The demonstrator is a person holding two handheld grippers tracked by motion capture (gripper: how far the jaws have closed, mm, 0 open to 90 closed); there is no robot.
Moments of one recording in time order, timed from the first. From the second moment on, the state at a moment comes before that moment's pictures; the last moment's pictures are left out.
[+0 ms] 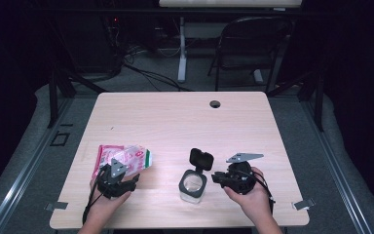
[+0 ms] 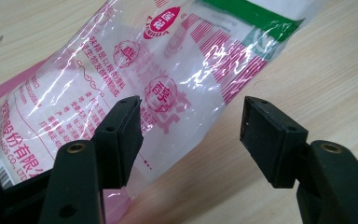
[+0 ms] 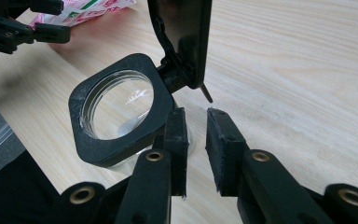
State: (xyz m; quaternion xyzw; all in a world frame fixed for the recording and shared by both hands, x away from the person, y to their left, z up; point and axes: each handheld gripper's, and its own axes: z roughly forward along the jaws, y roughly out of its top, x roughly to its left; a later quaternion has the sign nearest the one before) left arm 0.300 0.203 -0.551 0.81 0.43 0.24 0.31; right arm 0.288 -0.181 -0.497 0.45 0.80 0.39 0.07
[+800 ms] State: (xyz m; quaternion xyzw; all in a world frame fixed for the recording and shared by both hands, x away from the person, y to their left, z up) left arm 0.318 0.206 -0.563 0.80 0.45 0.26 0.29; right arm 0.276 -0.196 -0.497 0.47 0.79 0.39 0.08
